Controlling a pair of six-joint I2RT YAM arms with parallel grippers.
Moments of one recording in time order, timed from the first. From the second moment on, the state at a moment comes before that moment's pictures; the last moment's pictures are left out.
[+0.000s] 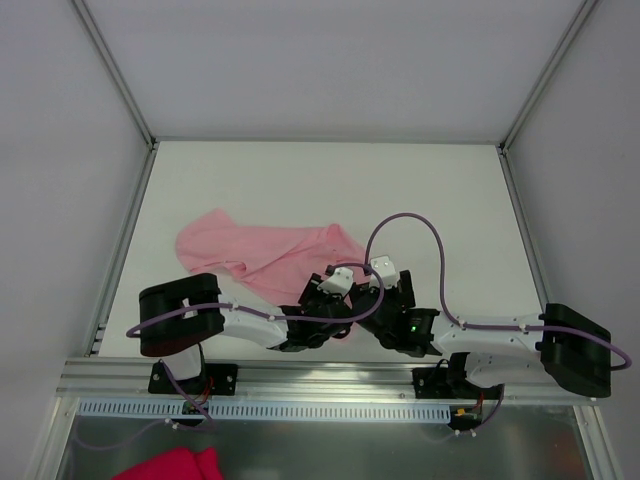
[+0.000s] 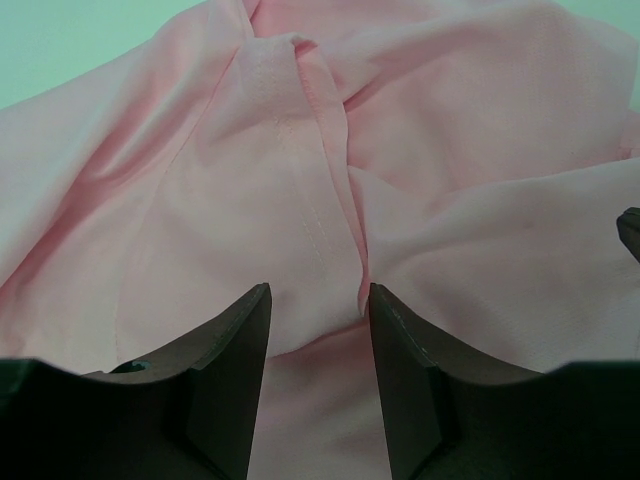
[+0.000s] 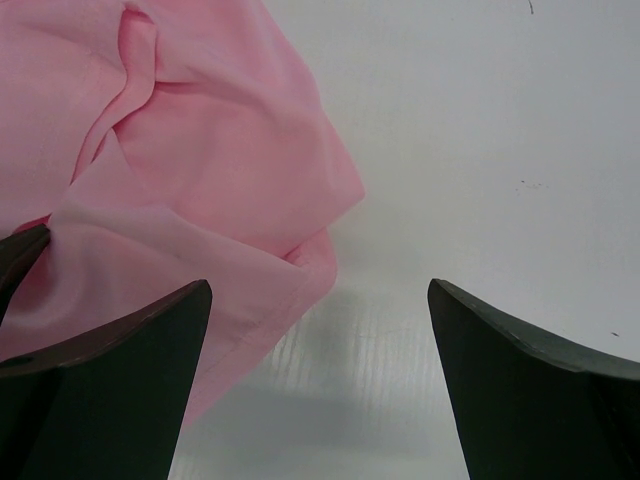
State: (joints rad) left arm -1.31 1.69 0.68 0.26 -0.95 -0.36; right arm 1.25 1.16 0.45 -0.12 0.96 0.53
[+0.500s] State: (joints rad) left arm -1.31 1.72 0.70 0.21 -0.95 -0.41; right arm 1.25 1.12 0.45 -0.16 0.97 0.53
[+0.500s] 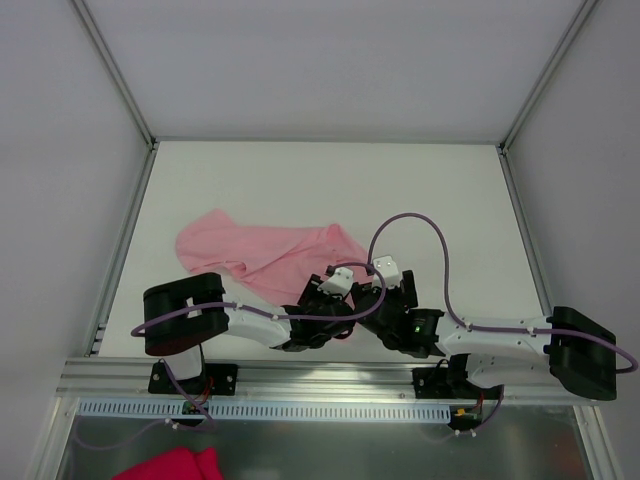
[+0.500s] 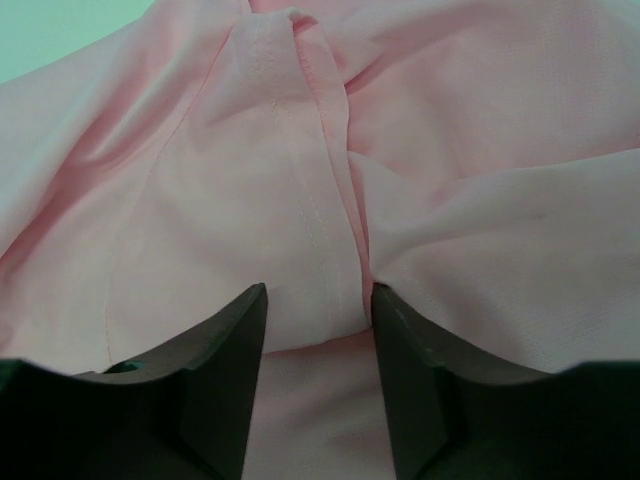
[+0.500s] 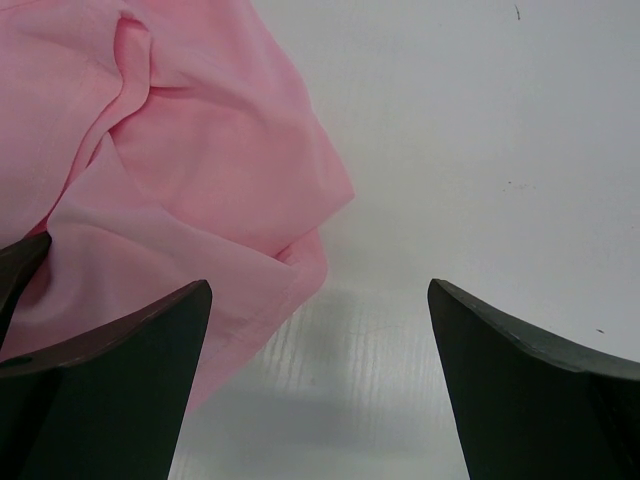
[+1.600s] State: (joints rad) left arm -1.31 1.68 0.71 0.19 -1.01 -0.32; right arm 1.25 1.12 0.43 -0.10 0.92 0.60
